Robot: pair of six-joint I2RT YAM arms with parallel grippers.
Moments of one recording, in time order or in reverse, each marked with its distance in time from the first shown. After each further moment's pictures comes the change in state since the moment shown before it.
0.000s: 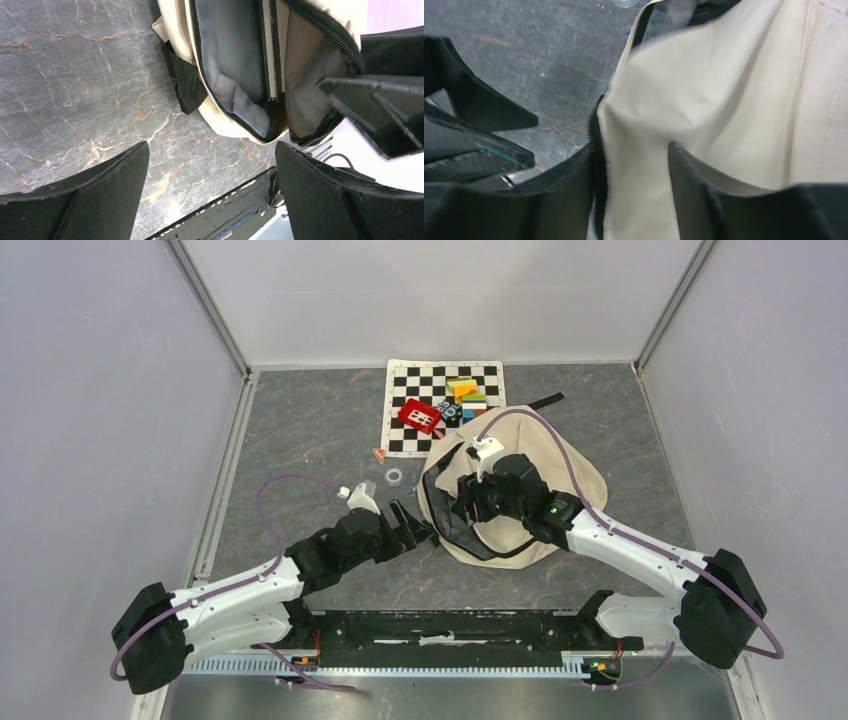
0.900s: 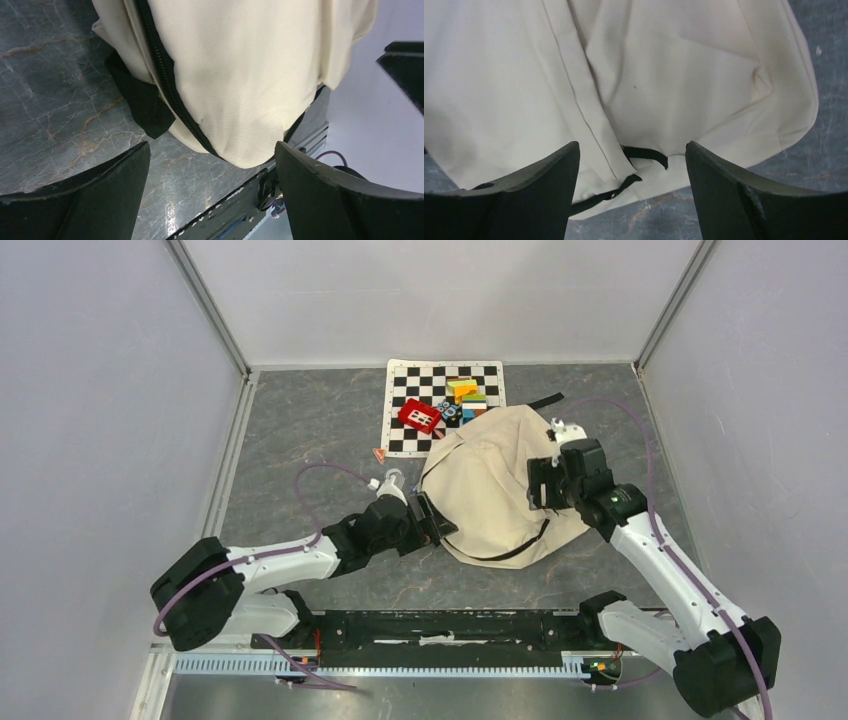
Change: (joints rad) left arm 0.005 0.299 0.095 0.205 0.103 -0.016; right arm -0.367 -0.181 0.097 -0.446 0.143 -0.107
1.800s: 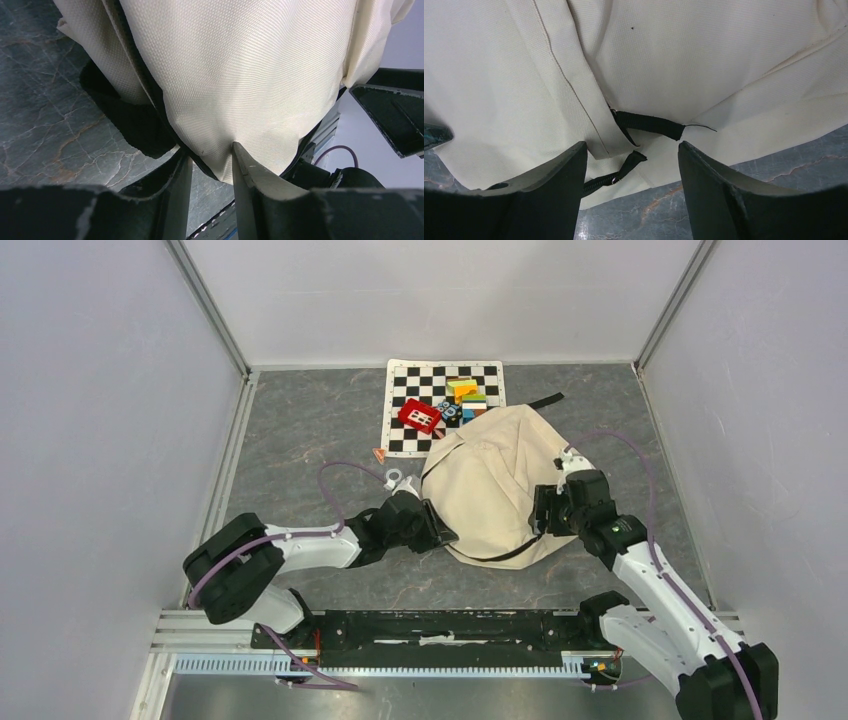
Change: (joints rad) left arm 0.006 0.227 0.059 0.086 0.098 -0.001; right arm -0.053 -0.159 -0.293 0.066 -0.085 0.090
